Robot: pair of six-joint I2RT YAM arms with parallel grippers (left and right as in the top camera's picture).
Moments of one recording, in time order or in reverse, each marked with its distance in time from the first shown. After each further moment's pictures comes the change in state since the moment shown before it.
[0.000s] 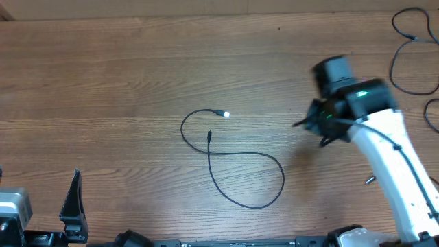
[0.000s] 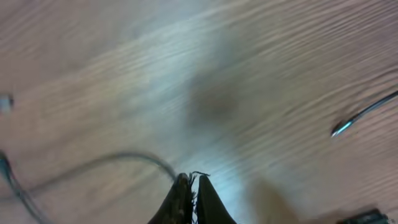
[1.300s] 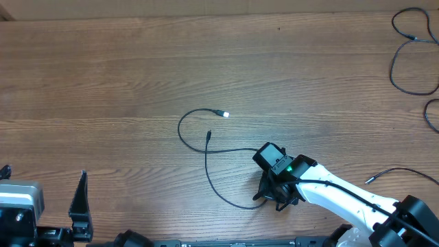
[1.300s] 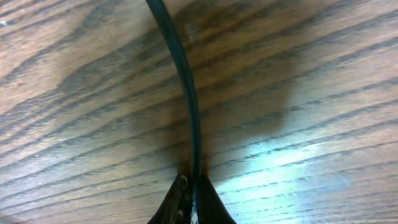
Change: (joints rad) left arm 0.000 0.000 -0.032 -0.035 0.000 0.000; right arm 0.423 -0.018 -0.760 0.647 -0.274 0.342
